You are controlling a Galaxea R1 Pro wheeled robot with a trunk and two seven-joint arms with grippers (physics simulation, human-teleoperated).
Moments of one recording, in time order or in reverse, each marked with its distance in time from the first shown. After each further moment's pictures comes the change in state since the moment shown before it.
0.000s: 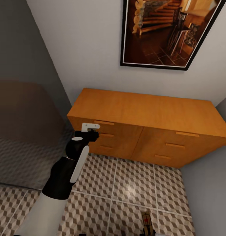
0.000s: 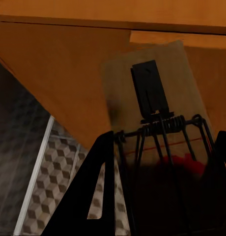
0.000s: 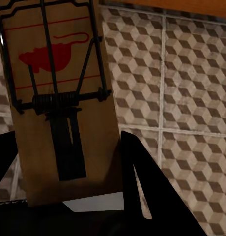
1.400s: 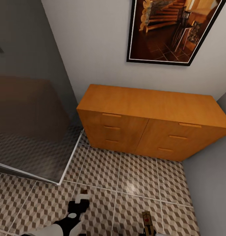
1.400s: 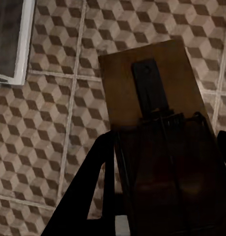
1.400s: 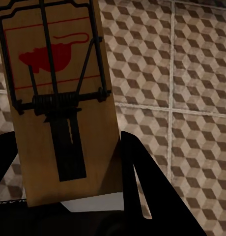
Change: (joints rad) left arm 0.082 0.029 0.008 1.528 -0.002 -1.207 -0.211; right arm 0.000 -0.006 0.000 0.000 0.002 0.001 0.001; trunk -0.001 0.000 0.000
